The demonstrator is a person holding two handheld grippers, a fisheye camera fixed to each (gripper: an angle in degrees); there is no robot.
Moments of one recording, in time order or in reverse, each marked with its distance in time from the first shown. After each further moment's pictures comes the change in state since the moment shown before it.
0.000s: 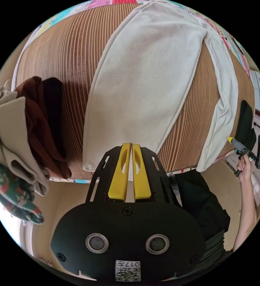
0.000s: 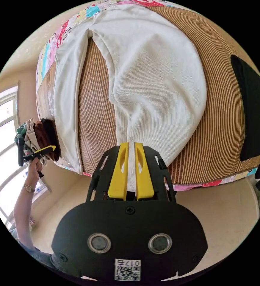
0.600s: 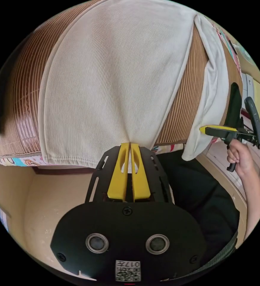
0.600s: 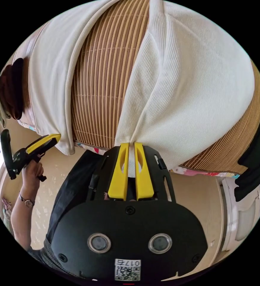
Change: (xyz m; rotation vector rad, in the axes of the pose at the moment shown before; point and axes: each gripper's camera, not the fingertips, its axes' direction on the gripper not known) left arm -0.034 0.170 0.169 -0.044 0.266 -0.020; right arm -0.027 0.198 0.058 -0.377 0.355 -0.209
